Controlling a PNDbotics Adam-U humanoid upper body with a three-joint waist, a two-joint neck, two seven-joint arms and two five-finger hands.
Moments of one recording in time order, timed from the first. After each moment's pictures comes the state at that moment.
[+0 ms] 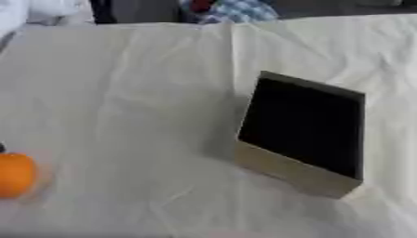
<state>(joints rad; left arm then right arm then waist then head) -0.03 0.96 0.09 -1.99 -0.39 -0.01 -0.35 -0.38 -0.44 -0.15 -1.98 0.26 0.01 -0.16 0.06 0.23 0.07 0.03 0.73</state>
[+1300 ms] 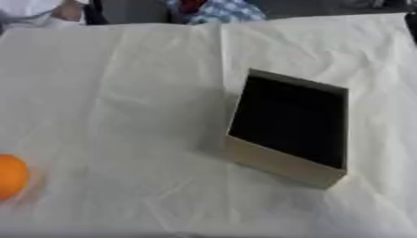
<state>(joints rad) 0.02 0.99 0.03 -1.99 -0.43 -0.02 -0.58 -0.37 -0.44 -0.15 -1.98 0.27 0.01 -0.16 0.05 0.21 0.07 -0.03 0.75</state>
